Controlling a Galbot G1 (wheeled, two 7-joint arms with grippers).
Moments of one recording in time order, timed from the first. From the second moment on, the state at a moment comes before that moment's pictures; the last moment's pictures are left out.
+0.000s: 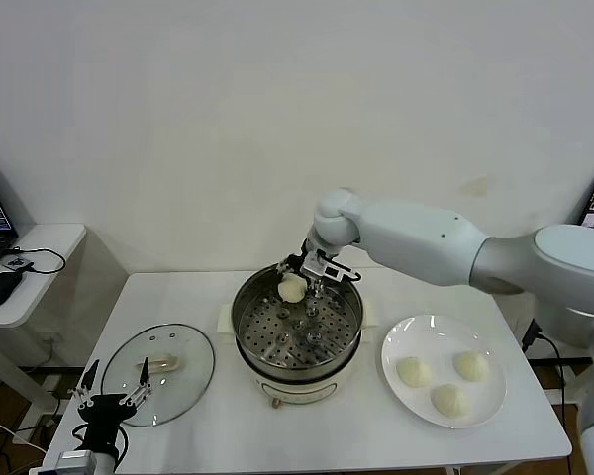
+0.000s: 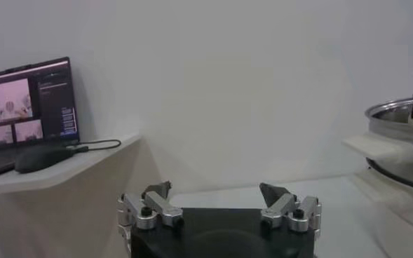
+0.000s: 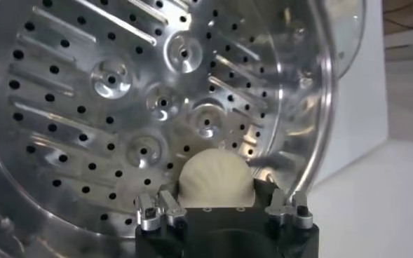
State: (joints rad) left arm 1.70 -1.27 -0.71 -2.03 -0.19 -0.04 -0.15; right arm 0.43 1.28 -1.26 1.06 -0.20 0.44 -0.85
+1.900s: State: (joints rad) left arm 1.69 -1.24 -0.73 -2.03 -0.19 -0.02 -0.15; right arm 0.31 0.50 -1.18 1.69 0.03 -0.35 -1.01
